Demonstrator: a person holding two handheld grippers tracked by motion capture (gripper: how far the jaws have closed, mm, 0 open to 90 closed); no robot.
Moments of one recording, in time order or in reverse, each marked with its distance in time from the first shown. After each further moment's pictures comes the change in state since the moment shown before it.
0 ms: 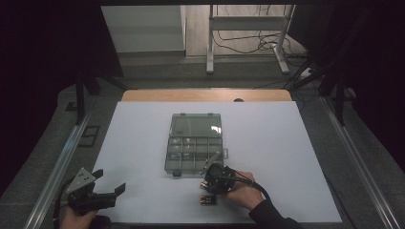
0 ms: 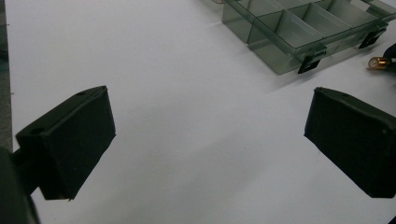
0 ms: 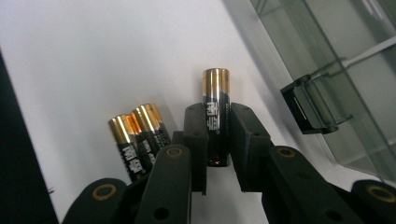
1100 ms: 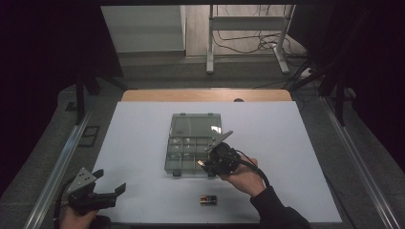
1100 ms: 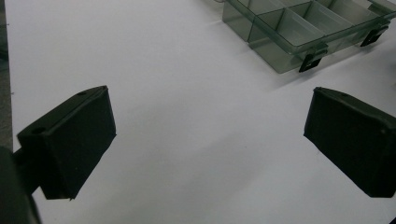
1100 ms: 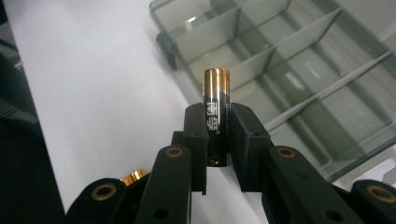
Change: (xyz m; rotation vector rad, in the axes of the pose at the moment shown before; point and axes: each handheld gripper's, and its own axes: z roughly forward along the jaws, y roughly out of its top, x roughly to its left) left arm -0.001 0.000 0.001 0.004 0.002 0.004; right arm -0.028 0.024 -0.046 -0.212 -0.002 0.105
